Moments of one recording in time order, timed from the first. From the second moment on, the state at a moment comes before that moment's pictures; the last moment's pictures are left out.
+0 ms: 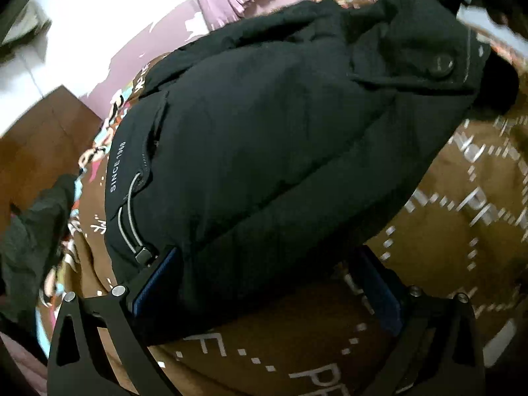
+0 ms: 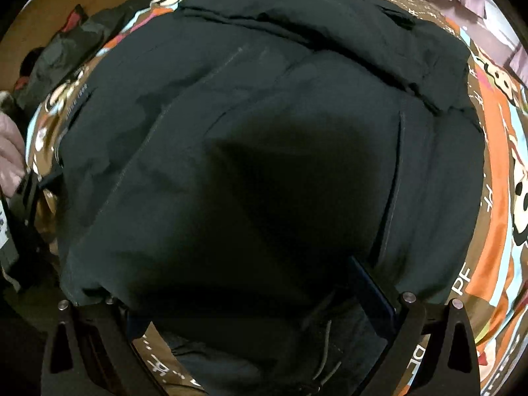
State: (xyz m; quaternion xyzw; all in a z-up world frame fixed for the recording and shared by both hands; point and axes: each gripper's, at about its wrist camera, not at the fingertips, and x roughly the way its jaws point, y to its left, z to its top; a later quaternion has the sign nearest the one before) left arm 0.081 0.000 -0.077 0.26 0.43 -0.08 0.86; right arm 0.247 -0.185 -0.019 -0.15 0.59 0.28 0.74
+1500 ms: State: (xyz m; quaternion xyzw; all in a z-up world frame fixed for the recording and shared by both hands) left arm 0.157 -0.040 0.093 0.23 0.29 -0.10 0.92; right arm 0.142 -0.181 -0.044 -0.25 0.49 0.20 0.81
